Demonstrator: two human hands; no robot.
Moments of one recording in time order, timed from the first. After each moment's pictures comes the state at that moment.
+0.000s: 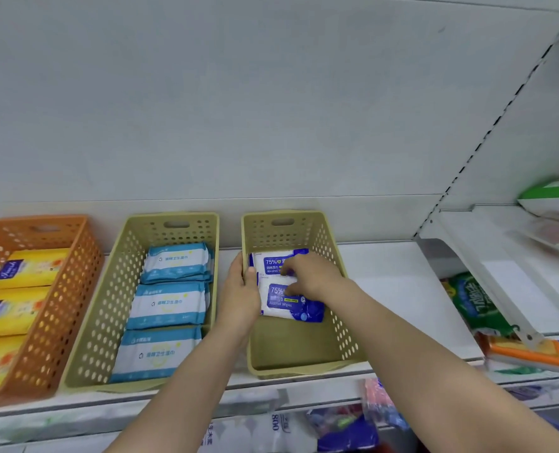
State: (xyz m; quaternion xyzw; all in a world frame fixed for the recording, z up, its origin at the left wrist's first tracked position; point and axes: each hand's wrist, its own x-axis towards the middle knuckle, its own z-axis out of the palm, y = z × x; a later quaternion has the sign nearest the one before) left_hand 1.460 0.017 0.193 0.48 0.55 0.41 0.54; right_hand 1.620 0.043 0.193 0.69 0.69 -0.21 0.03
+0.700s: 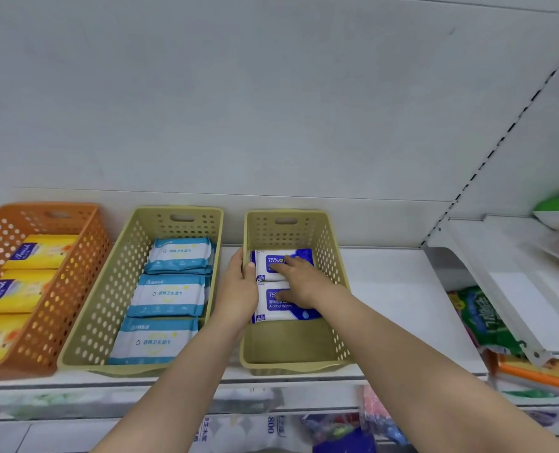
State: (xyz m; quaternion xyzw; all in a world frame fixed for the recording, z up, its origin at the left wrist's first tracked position) left_hand 1.463 0.017 0.195 0.49 0.58 0.39 0.52; right_hand 1.617 0.048 0.162 0.65 0.72 -0.23 0.05
